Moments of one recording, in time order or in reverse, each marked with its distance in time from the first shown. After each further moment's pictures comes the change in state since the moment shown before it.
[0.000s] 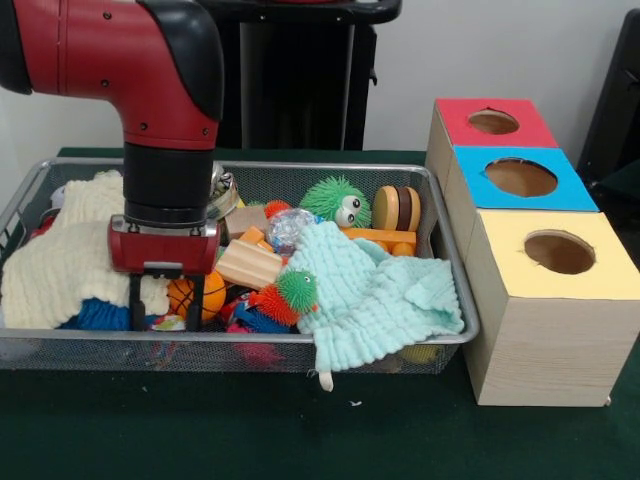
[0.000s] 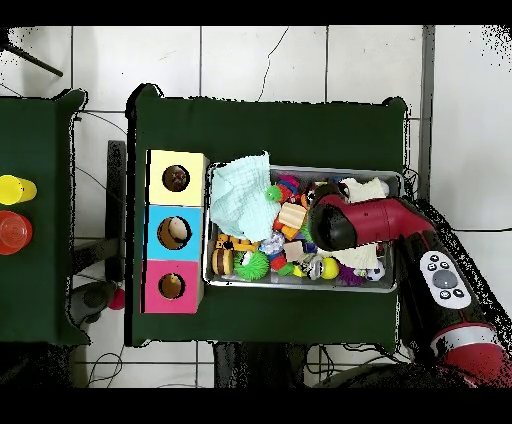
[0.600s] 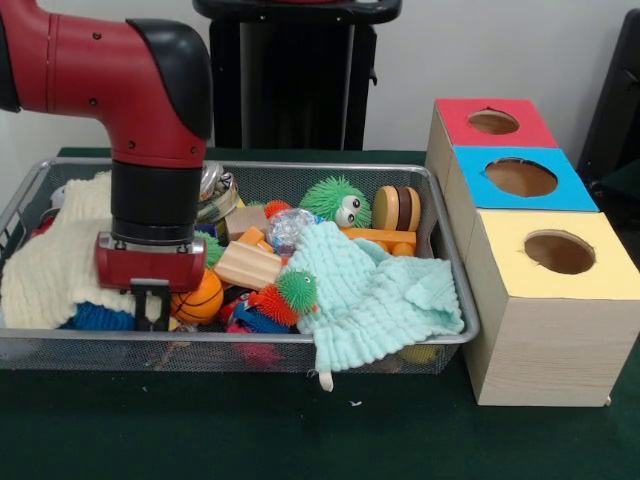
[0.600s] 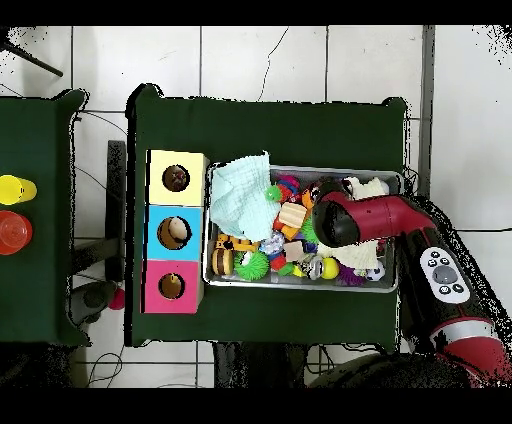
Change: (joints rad) arm -0.011 0.038 0.003 -0.049 -0.027 -0.007 0.000
